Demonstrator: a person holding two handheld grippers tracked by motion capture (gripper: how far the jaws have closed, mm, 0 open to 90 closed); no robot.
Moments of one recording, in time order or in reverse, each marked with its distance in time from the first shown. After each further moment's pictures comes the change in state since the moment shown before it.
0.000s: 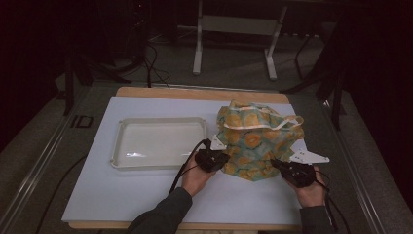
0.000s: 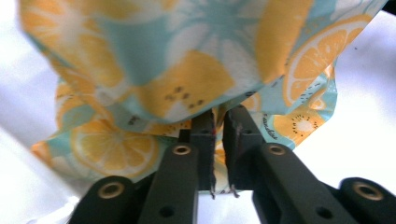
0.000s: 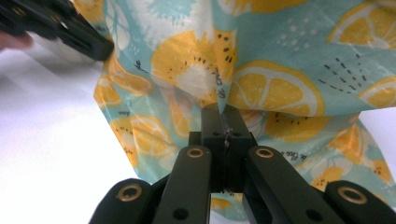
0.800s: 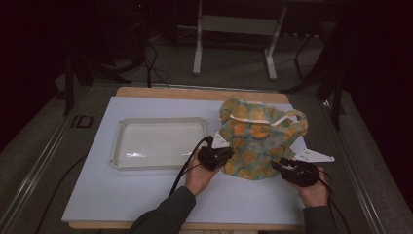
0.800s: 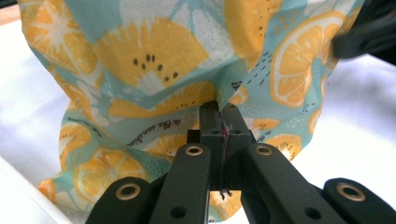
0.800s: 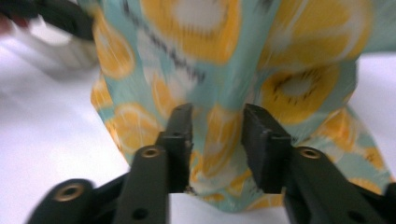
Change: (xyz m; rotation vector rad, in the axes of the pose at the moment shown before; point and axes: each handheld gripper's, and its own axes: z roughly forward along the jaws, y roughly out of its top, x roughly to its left) left arm -0.012 0.015 -0.007 -0.072 -0.011 0.006; right arm -0.011 -0.004 -0.005 -0.008 0.015 0.056
